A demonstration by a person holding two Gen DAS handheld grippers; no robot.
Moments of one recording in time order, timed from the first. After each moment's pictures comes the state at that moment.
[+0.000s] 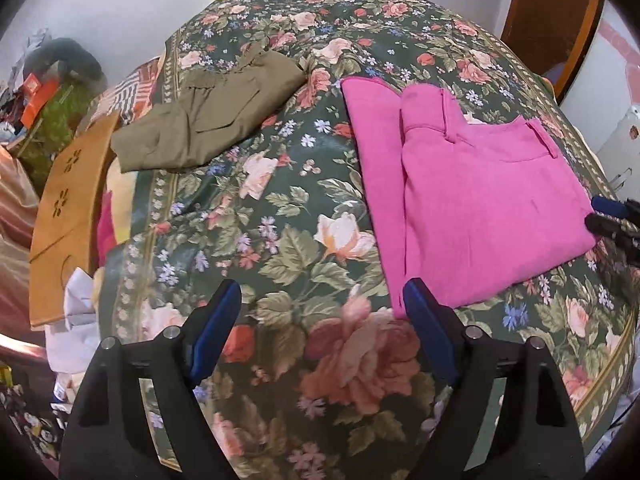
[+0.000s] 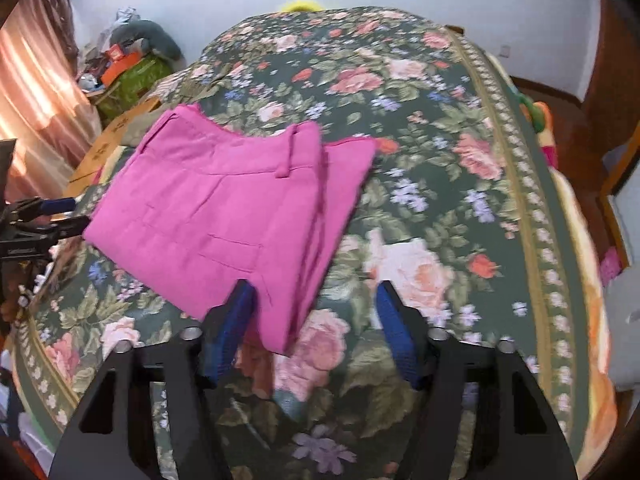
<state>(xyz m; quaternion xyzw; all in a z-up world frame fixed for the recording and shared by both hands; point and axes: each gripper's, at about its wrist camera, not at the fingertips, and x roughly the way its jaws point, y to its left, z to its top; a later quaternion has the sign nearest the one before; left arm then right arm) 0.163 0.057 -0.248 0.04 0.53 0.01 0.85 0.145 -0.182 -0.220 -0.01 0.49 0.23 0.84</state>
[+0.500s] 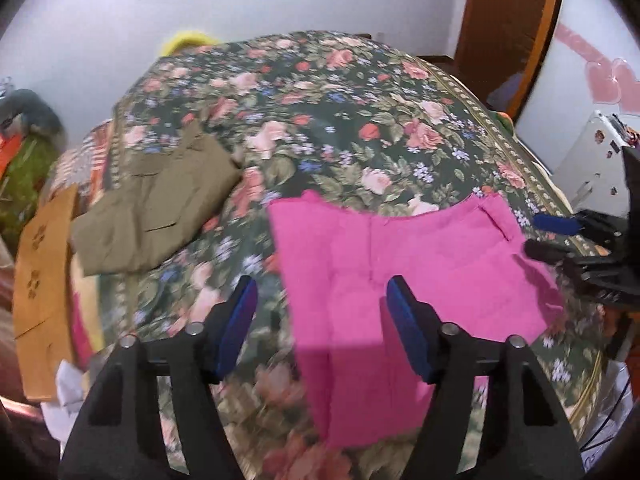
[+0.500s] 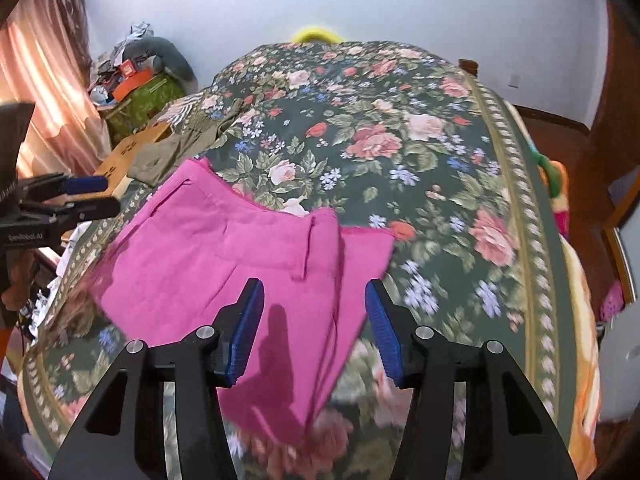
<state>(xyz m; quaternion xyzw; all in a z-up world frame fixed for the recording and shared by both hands) 0.245 0.016 -0.217 0.05 0.49 -0.08 0.87 0.187 -0.155 -0.201 -0.01 0.45 0.26 0.86</state>
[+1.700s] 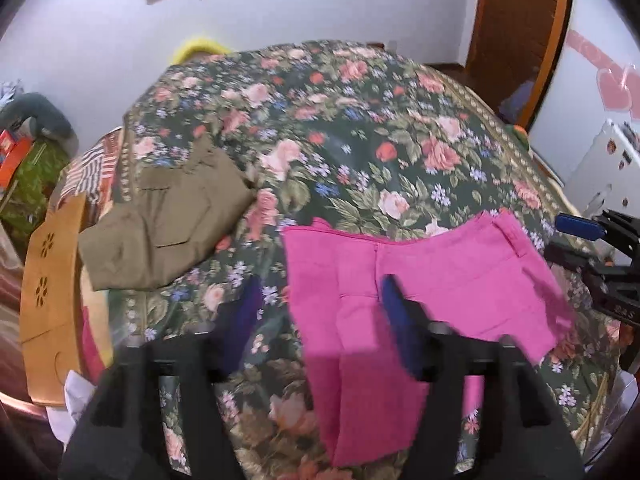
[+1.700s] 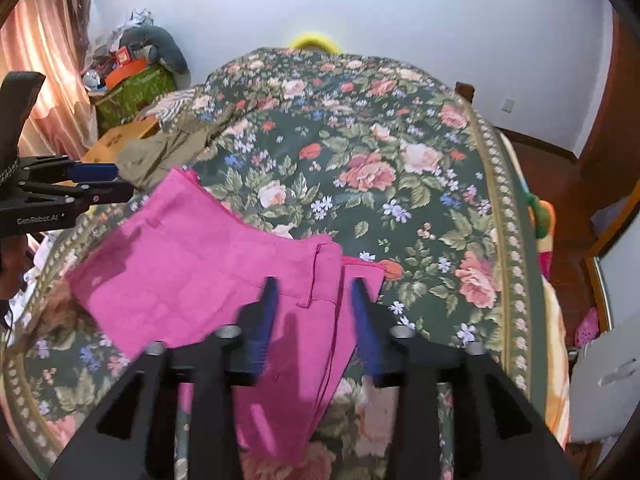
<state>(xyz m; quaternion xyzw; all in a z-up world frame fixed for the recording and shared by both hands) 0.252 0.025 -0.201 0.05 0.46 -0.04 0.89 0.188 -0.149 -0.175 -0.06 0.42 0.23 0.87</state>
